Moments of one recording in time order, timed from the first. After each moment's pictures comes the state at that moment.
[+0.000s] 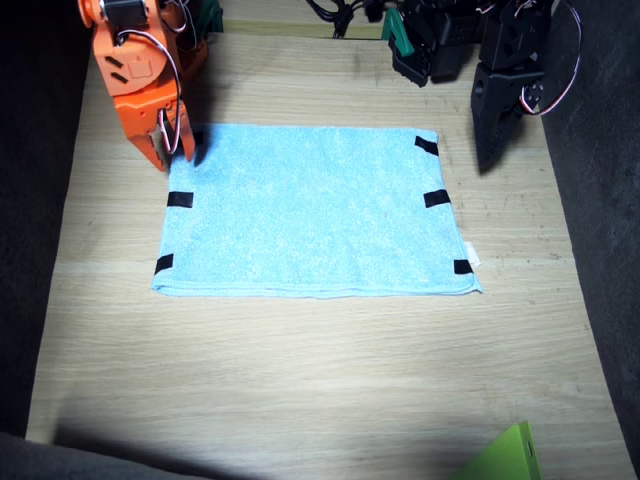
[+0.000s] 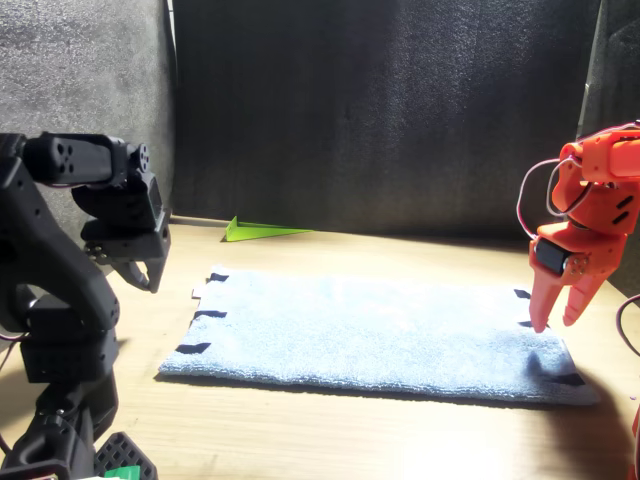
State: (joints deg) arm 0 71.8 109.8 123.2 68.6 90.5; arm 1 100.7 93.6 108.9 82.5 76.7
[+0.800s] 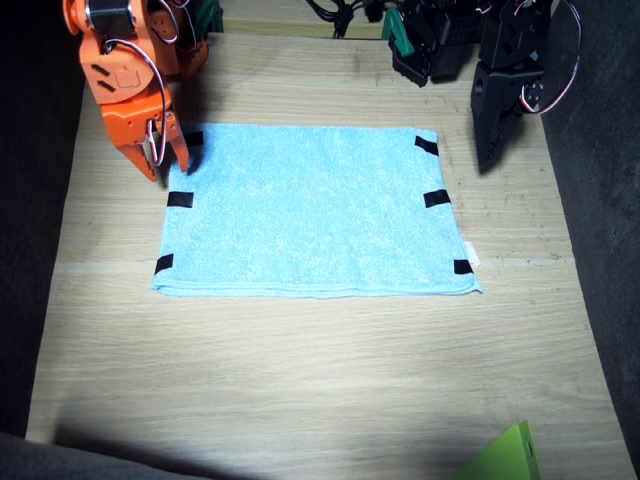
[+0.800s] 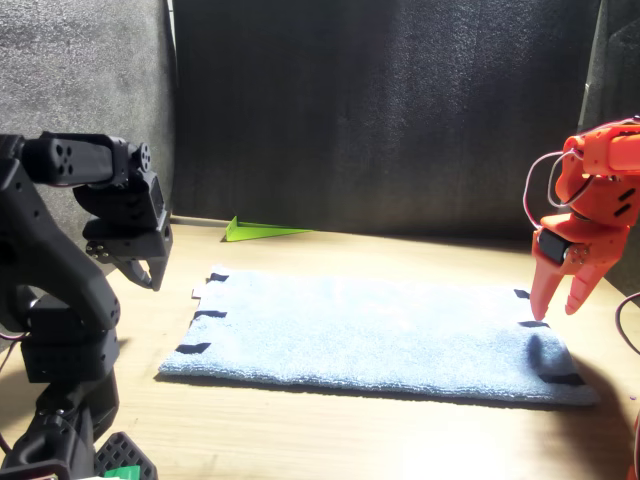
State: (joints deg) arm 0 70.8 110.4 123.5 68.3 90.5; arm 1 99.0 88.7 102.4 82.2 76.7
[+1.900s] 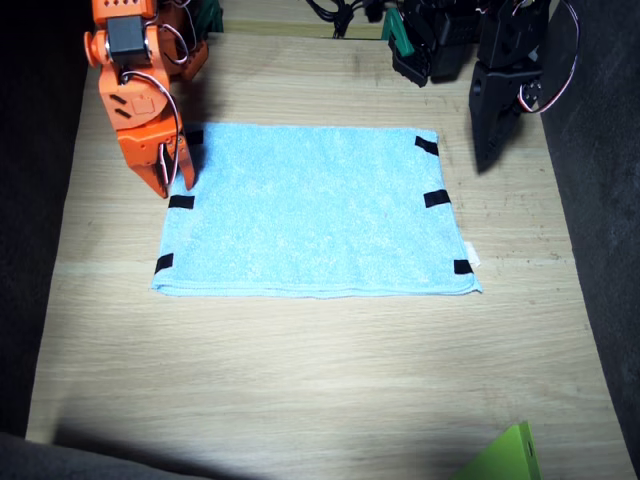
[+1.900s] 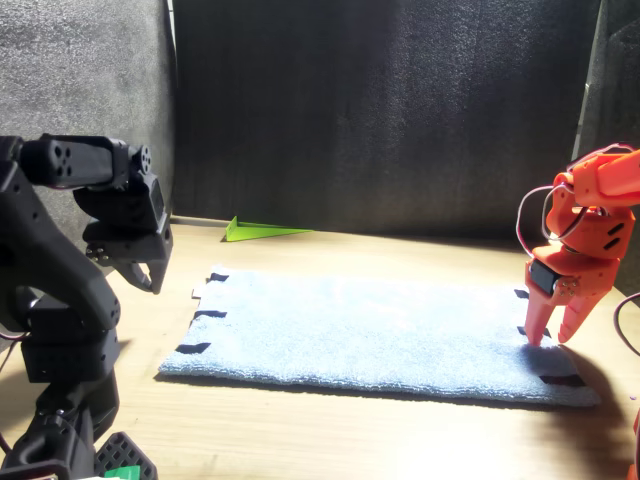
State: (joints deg) arm 0 70.6 111.1 125.2 67.5 90.2; arm 1 99.2 84.0 111.4 70.2 80.4
